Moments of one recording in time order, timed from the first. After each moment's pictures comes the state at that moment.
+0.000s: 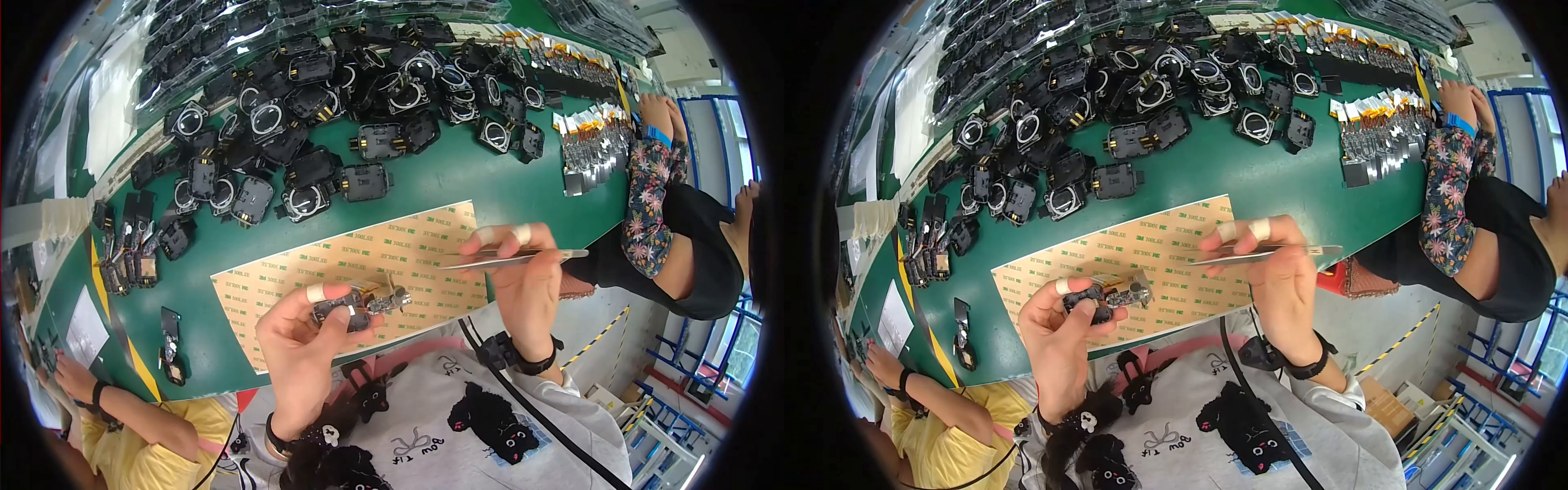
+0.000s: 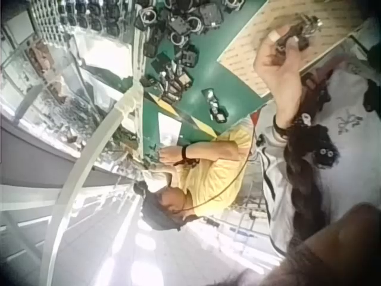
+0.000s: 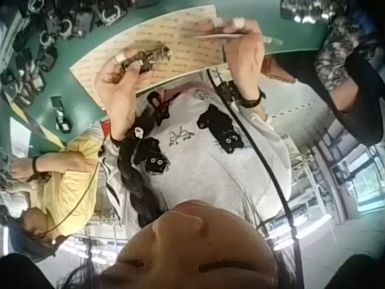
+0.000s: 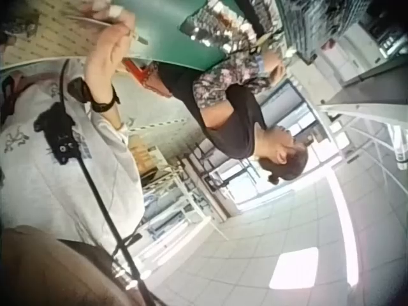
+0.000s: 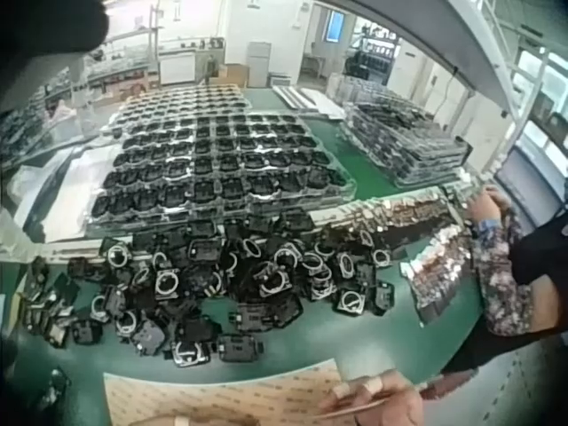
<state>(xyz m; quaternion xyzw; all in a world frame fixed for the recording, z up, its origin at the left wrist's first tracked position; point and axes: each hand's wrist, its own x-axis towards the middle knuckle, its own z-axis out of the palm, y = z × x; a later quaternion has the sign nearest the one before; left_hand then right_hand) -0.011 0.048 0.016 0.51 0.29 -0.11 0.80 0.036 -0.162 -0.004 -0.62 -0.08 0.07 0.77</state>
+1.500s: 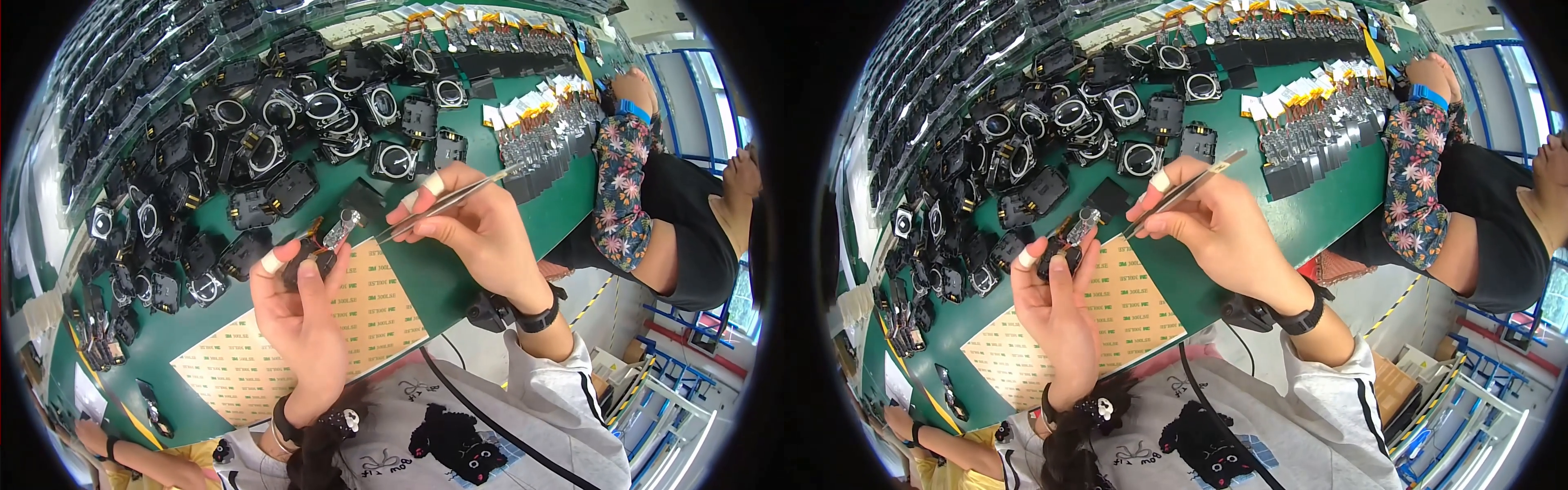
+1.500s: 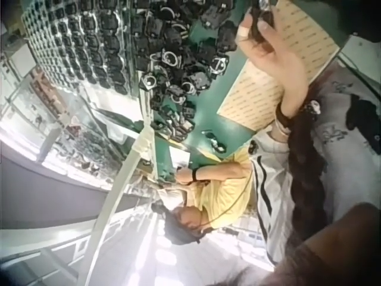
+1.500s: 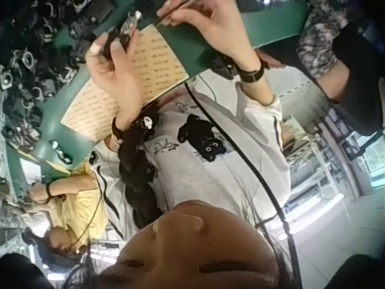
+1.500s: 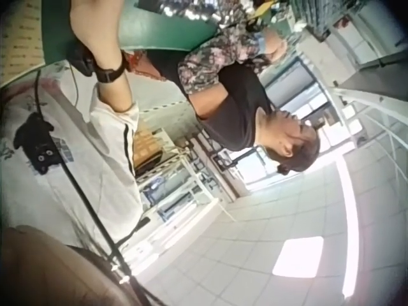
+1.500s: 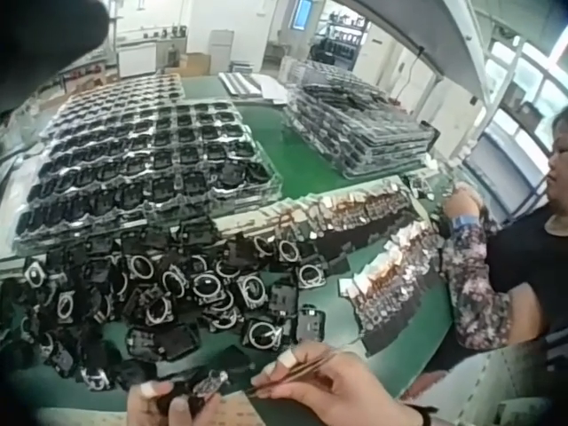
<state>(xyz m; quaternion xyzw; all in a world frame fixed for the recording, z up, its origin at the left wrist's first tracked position) 0.066 -0.054 -0.024 0.50 0.20 0.06 0.84 0.126 -0.218 -0.001 -0.68 -0.02 0.22 0.70</state>
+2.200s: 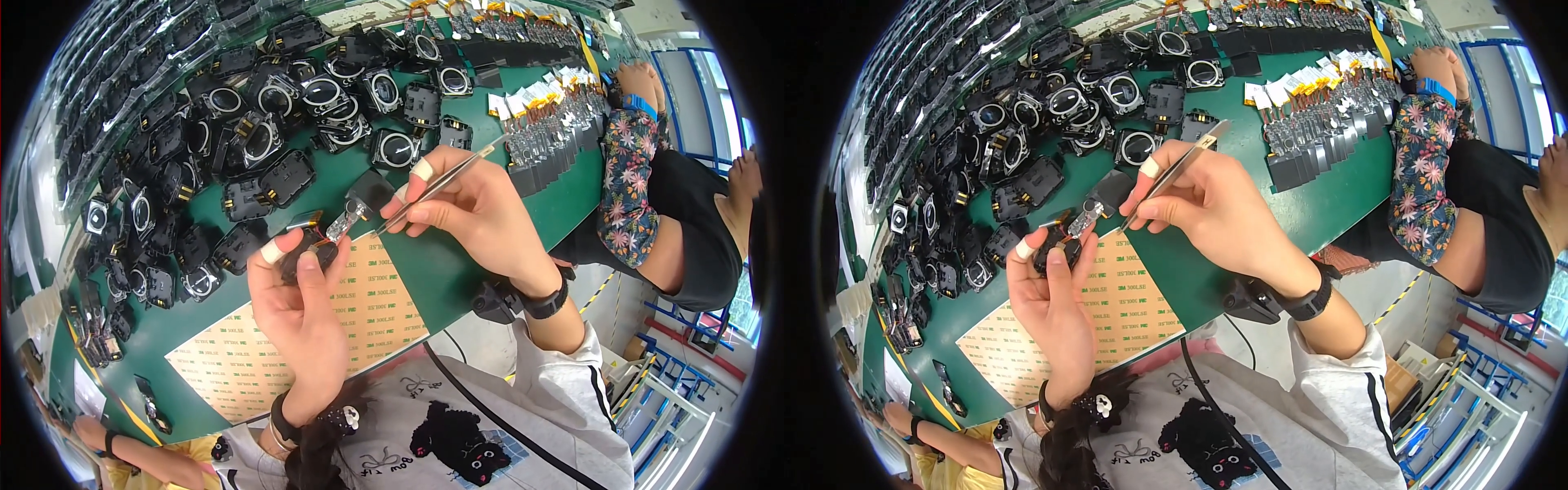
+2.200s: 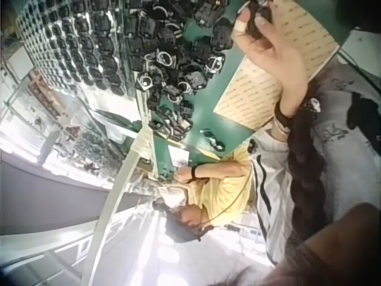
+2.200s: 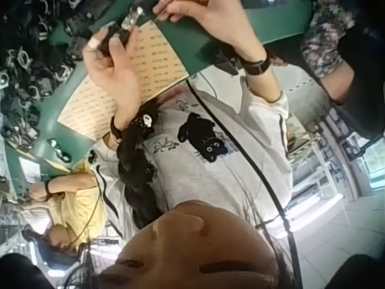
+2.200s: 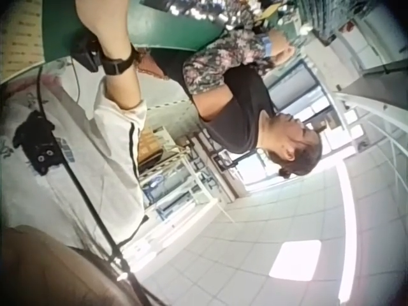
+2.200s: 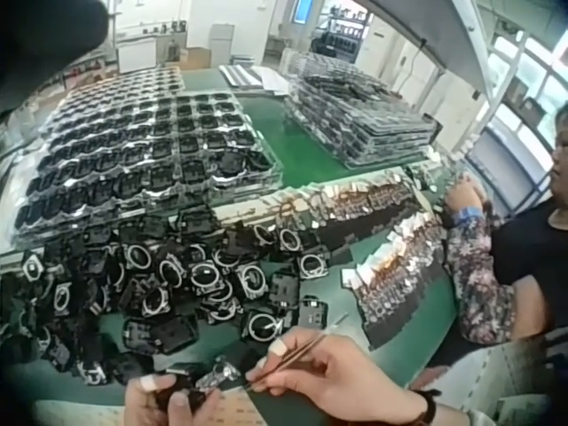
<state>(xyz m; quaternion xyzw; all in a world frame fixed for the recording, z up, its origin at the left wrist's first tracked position) 0.067 -0.056 -0.023 0.53 0.21 0.06 0.82 0.138 -0.217 -0.003 -0.68 -0.01 0.27 0.68</state>
